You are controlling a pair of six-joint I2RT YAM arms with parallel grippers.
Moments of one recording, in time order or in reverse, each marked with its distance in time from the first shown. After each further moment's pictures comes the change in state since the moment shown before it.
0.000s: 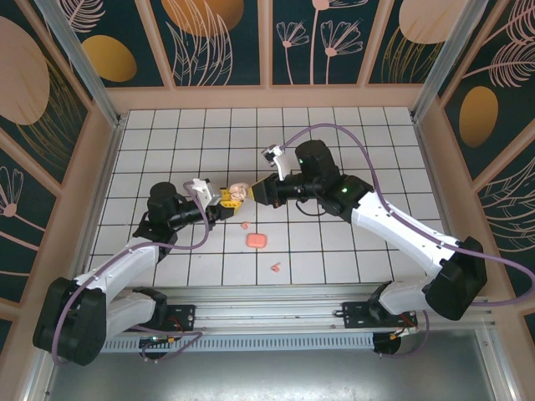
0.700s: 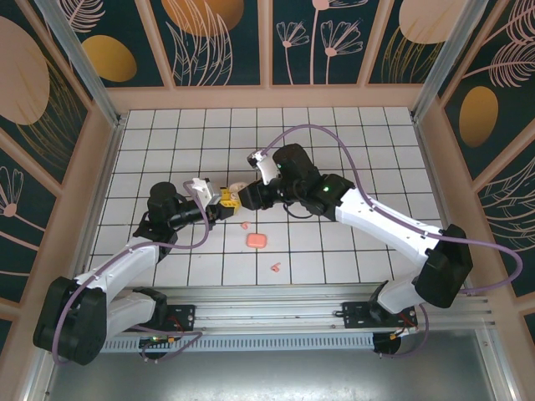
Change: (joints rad) left arm 0.000 0.002 0.000 0.005 -0.007 -0.010; right arm 0.096 0.106 0.089 -0.089 0.197 -0.035
